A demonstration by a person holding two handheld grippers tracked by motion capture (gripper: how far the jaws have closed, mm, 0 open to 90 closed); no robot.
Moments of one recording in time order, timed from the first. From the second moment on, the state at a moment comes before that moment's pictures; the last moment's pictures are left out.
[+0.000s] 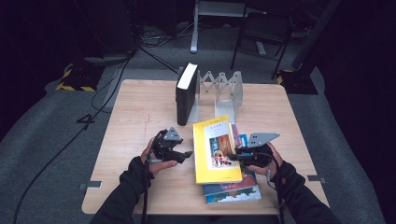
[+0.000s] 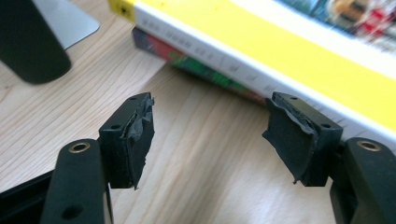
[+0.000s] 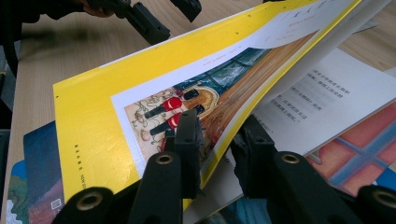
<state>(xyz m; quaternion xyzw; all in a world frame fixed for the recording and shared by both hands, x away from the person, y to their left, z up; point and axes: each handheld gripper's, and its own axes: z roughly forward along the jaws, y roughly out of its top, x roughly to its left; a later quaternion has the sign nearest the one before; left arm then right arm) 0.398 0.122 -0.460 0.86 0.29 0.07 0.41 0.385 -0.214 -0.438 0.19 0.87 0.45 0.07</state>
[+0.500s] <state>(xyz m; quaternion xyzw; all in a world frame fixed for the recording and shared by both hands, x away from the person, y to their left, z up) 0.409 0.096 -0.463 0.84 0.32 0.00 0.43 0.380 -0.212 -0.440 0.18 0.86 0.46 0.10</state>
